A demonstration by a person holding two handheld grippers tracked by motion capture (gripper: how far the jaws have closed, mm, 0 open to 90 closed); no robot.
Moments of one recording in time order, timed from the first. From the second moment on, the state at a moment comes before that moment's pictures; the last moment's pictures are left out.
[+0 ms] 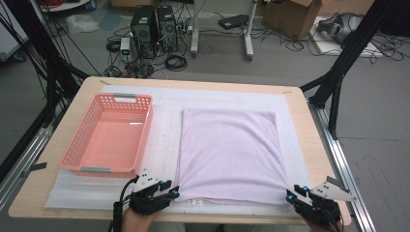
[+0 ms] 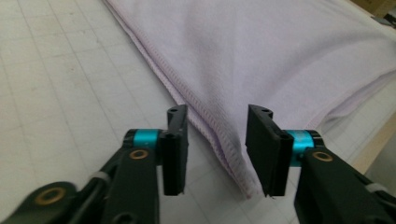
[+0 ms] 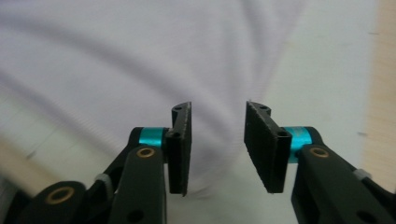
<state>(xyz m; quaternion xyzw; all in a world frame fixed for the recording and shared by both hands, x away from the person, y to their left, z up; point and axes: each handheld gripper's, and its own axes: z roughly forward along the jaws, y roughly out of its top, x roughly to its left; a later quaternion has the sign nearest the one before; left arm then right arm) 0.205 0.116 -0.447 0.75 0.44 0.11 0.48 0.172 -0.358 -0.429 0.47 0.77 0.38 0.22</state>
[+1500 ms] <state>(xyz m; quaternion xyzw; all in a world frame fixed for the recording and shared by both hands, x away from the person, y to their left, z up) 0.270 0.104 -0.452 0.76 0.43 0.11 0.47 0.191 -0.296 -0.444 0.23 0.89 0.40 0.06</state>
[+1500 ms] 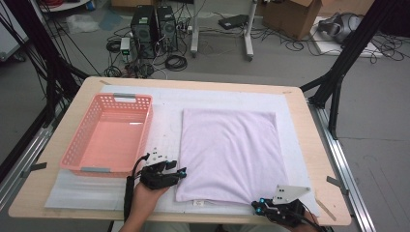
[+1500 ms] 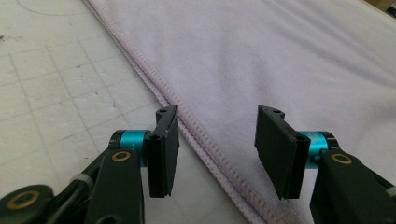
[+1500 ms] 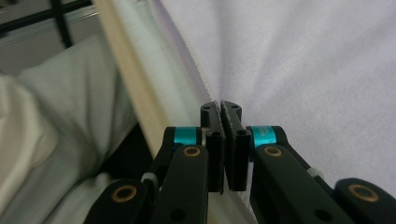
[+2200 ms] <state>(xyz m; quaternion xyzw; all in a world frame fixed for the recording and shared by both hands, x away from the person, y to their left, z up) 0.266 0.102 -0.450 0.78 0.43 0.13 0.43 0.217 -0.364 -0.445 0.50 0.77 0.34 0.22</state>
